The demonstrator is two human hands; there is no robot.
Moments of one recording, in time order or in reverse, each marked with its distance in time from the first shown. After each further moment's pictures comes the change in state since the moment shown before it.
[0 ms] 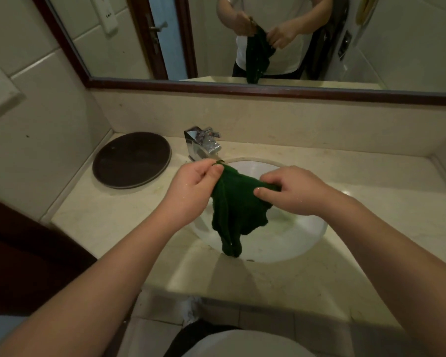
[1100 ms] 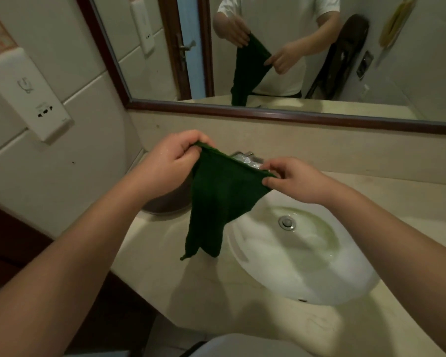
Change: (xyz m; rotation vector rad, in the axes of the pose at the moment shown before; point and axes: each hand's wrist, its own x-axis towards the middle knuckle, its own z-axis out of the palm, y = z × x) left_hand 0.079 -0.012 -0.184 0.319 -0.091 0.233; right_hand 0.130 -0.089 -0.013 0.292 0.094 -0.029
